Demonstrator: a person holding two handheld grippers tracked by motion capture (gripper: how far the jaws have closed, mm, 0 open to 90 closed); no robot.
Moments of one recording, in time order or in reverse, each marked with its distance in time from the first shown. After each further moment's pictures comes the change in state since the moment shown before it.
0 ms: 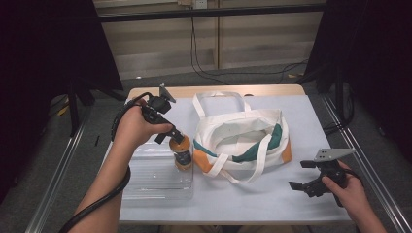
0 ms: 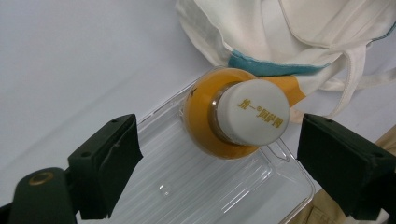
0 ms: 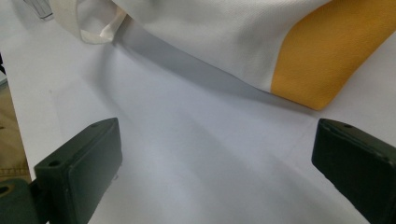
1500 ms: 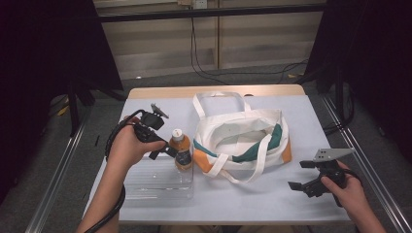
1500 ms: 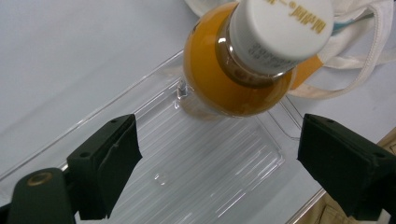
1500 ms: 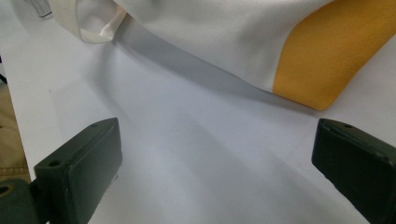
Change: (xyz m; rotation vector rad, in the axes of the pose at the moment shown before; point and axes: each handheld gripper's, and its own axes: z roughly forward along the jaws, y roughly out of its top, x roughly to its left) left arm 0.002 -0.044 0.021 -0.058 -0.012 -0.017; right arm 0.001 0.000 0.002 0.008 0.001 -0.001
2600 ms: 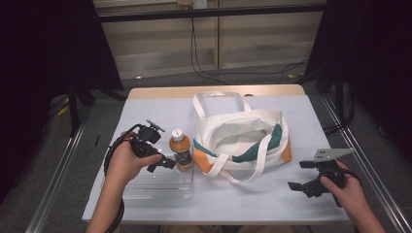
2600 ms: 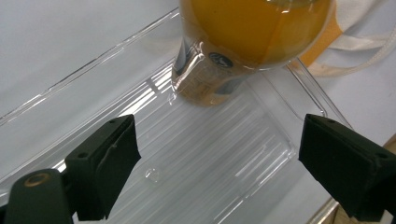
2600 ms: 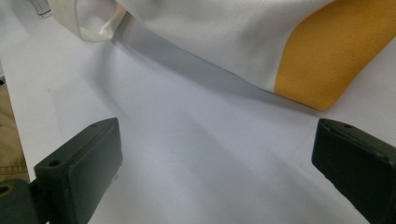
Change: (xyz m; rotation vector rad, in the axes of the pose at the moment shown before) left arm 0.007 -0.033 0.022 -0.037 -0.027 0.022; right arm 0.001 0.001 0.002 0.003 -0.004 -0.006
